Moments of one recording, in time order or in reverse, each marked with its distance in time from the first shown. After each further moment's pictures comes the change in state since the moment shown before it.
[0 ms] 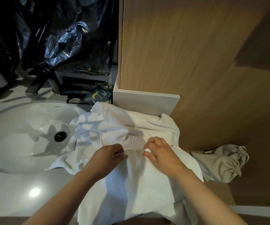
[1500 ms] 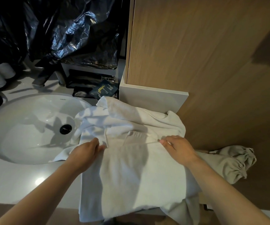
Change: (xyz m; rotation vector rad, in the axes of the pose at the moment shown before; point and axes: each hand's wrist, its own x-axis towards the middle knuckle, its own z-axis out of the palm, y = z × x) left_hand -0.002 -0.092 -0.010 0.300 0.061 -0.176; right_hand 0.011 0.057 -0.005 -0.015 0.027 0.100
